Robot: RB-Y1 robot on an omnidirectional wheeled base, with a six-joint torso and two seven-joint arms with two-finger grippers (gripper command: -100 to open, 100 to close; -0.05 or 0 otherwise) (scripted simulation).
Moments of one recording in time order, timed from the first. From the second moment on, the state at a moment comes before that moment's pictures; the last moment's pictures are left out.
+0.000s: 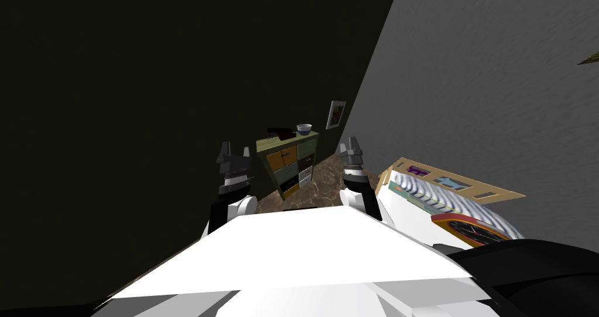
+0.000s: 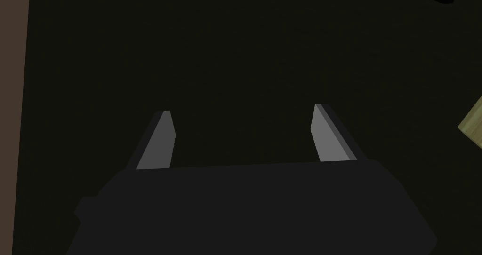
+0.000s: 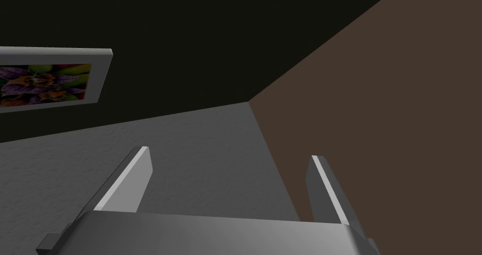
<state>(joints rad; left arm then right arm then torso) 0.46 -0.01 -0.02 -2.37 0.08 -0.39 0.09 0.46 -0.05 -0.02 -2.34 0.00 -0.41 0.11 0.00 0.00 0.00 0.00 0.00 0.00</state>
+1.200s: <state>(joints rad) 0.46 0.04 -0.02 -2.36 0.08 -0.39 0.09 0.46 -0.05 -0.02 -2.34 0.00 -0.41 0.11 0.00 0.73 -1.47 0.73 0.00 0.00</state>
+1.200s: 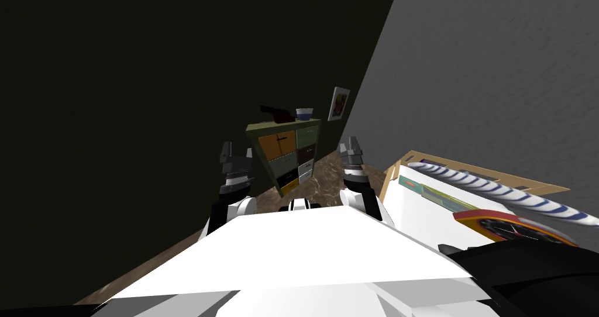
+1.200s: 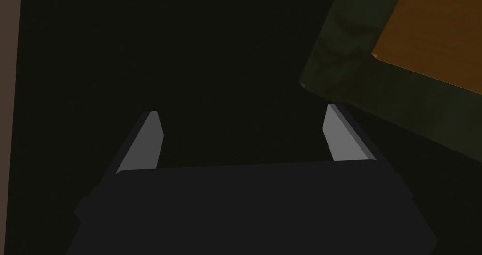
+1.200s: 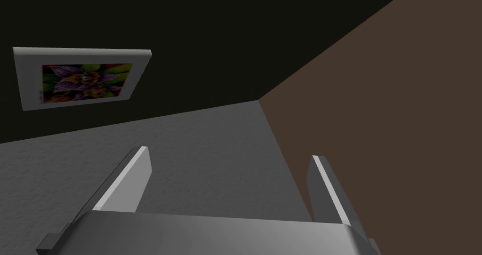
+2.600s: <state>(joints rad) 0.42 0.19 0.01 -2.06 0.13 -0.44 0.12 0.46 -0.05 -0.02 -2.34 0.00 -0.41 0.11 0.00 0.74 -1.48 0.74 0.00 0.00</state>
